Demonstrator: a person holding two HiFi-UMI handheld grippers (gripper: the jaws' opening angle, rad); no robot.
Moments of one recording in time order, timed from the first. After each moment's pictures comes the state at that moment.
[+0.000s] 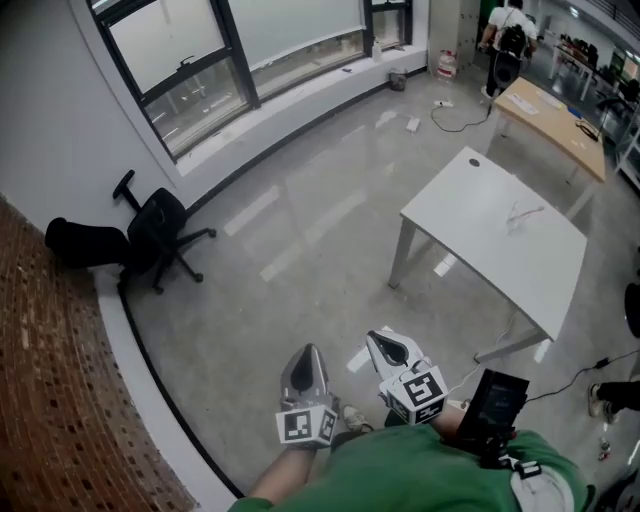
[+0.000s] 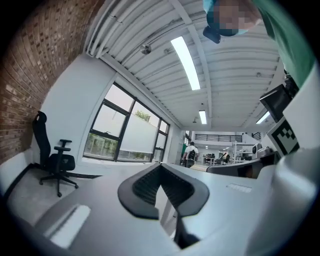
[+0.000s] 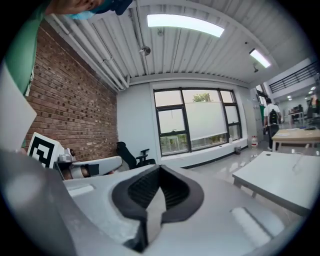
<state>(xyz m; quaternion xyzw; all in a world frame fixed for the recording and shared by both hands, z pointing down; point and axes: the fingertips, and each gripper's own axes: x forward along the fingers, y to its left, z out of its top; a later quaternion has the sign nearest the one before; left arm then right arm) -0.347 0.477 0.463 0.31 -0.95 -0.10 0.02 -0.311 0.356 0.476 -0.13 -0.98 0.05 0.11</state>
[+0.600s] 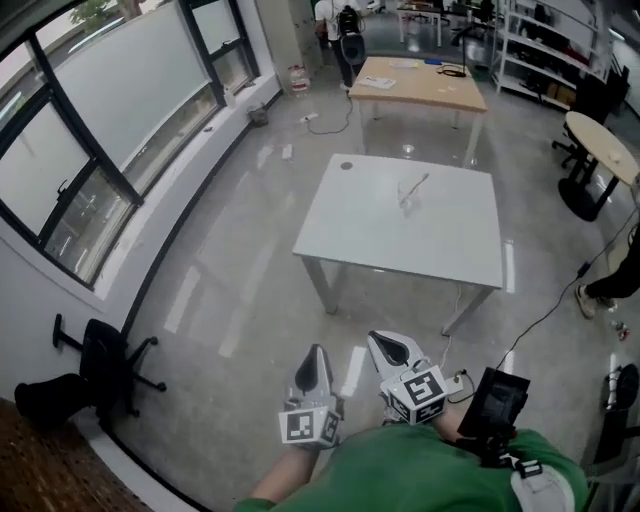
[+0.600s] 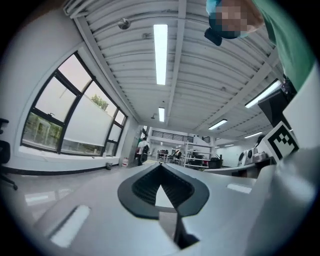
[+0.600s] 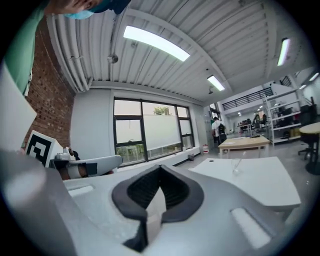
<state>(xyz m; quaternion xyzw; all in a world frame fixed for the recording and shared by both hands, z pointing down) -0.333 0.250 0.456 0.56 -0.82 -0.09 0.02 -0.250 0.168 0.475 0.14 -0.99 0.07 0.05</state>
